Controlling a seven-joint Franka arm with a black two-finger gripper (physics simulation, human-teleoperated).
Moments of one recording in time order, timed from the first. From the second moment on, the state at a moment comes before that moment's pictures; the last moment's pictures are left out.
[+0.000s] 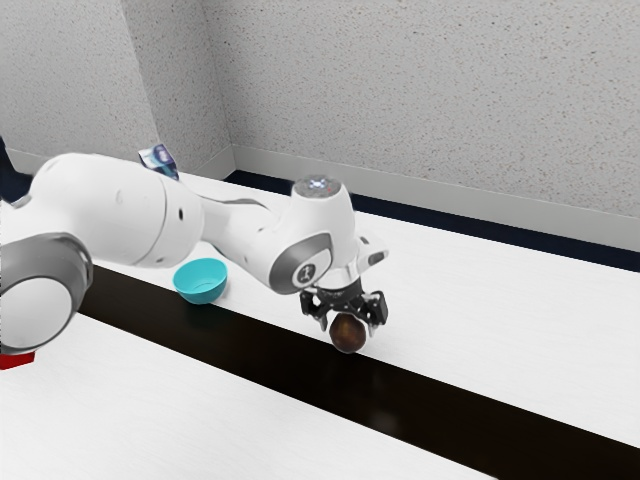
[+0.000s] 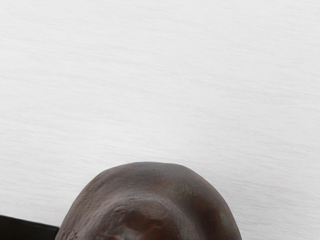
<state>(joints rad) -0.36 0.51 0.06 -1.80 0.02 2.44 -0.52</state>
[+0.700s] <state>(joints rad) -0.32 0.46 0.06 -1.83 0.03 2.42 -0.59</state>
